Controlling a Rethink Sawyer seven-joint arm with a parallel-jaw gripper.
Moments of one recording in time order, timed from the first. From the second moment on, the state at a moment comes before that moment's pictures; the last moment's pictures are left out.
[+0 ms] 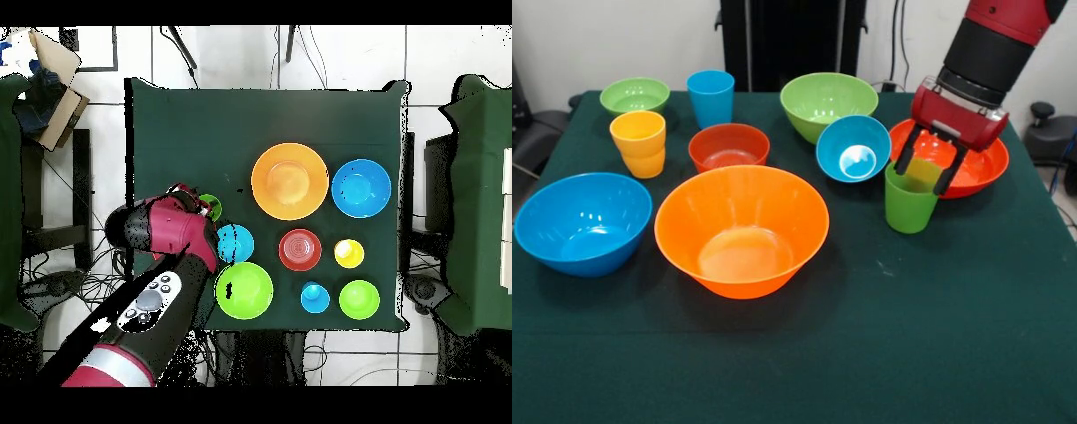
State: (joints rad) arm 0.43 -0.32 -0.52 1.57 0.45 0.27 2.24
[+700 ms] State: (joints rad) arm 0.28 -0.40 -0.35 1.66 0.45 0.16 2.24
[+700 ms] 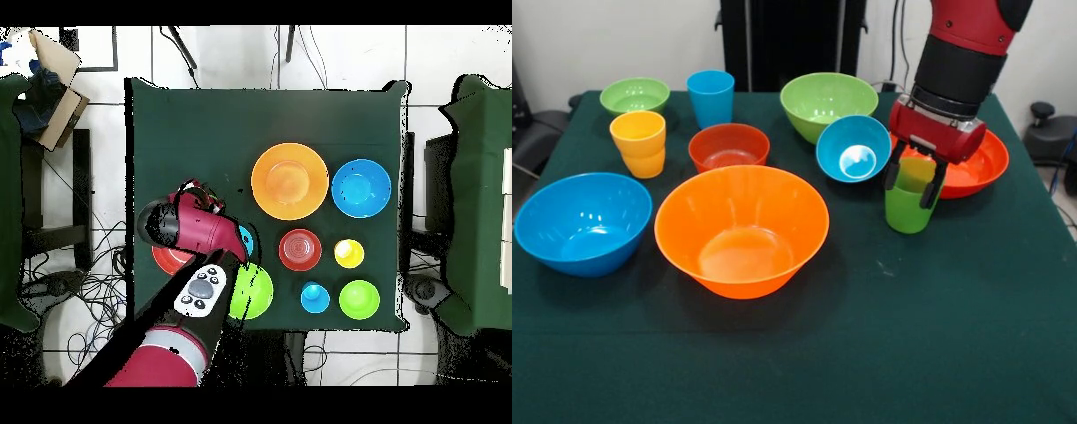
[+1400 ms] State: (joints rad) arm 0.31 -0.43 -0.34 1.67 0.46 0.16 2.24
